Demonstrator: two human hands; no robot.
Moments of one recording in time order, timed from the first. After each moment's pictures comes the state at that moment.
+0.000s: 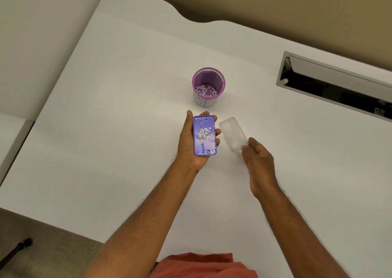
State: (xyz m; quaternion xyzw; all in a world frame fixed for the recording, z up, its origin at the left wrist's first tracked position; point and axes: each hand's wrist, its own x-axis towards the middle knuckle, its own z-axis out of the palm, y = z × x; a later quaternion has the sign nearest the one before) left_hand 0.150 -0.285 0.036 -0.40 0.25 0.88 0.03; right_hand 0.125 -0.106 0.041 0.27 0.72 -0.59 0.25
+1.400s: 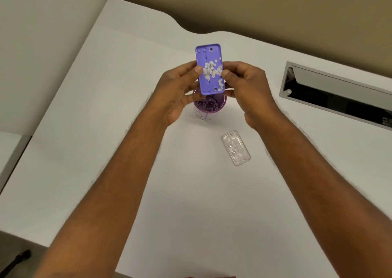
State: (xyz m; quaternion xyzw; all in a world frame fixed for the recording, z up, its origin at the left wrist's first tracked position) left_hand 0.050 -0.384 0.117 -0.26 0.56 0.79 0.01; right_hand -0.012 -0.227 0.144 -0.04 0.75 -0.62 0.23
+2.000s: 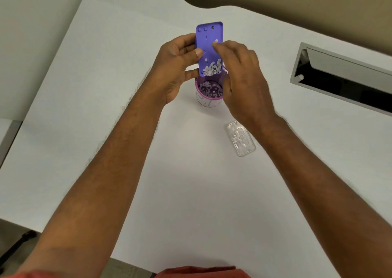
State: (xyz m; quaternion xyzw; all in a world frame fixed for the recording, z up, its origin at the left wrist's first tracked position) left_hand 0.033 -0.400 0.100 -0.26 0.62 0.74 0.00; right_hand 0.000 -0.223 0.103 -0.36 0.89 -0.29 -0.01
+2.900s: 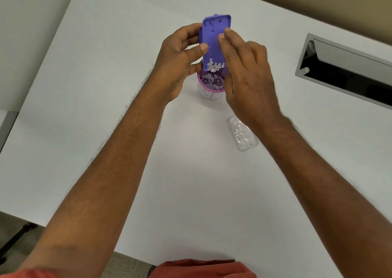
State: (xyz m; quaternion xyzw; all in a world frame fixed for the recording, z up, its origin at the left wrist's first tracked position) left_hand 0.042 -0.391 0.096 -0.25 0.63 0.73 -0.03; right_hand 0.005 -0.216 0.092 -0.39 0.90 -0.16 -0.06
